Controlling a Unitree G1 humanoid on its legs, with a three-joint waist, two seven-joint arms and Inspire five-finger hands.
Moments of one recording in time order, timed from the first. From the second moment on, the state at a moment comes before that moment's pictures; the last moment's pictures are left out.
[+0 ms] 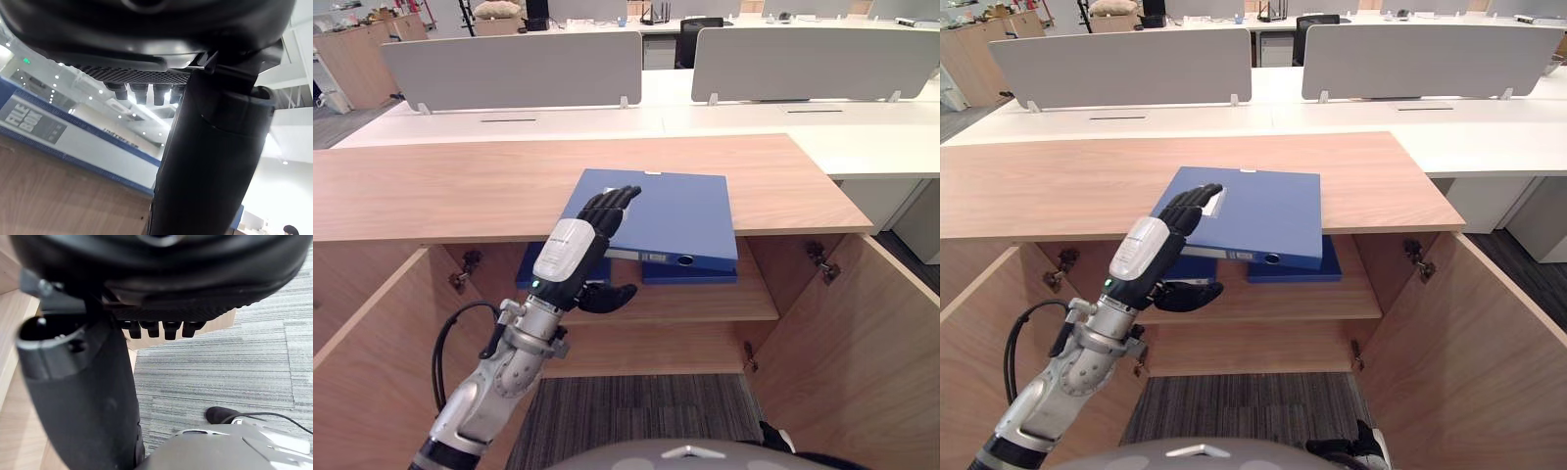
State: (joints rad) left arm 0.16 0.55 -0.25 -0.29 0.61 -0.29 0.21; right arm 0.14 -0.11 -0.14 1.12 -0.23 -0.02 -0.18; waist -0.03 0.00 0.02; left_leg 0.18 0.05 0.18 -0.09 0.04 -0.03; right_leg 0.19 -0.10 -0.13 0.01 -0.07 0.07
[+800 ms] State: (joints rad) left arm 0.05 0.39 -0.26 -0.21 0.87 -0.21 0.35; right arm 0.13 -0.11 -0.14 1.11 -0.21 -0.02 -0.17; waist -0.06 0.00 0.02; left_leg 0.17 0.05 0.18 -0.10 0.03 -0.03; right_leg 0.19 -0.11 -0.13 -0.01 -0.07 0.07
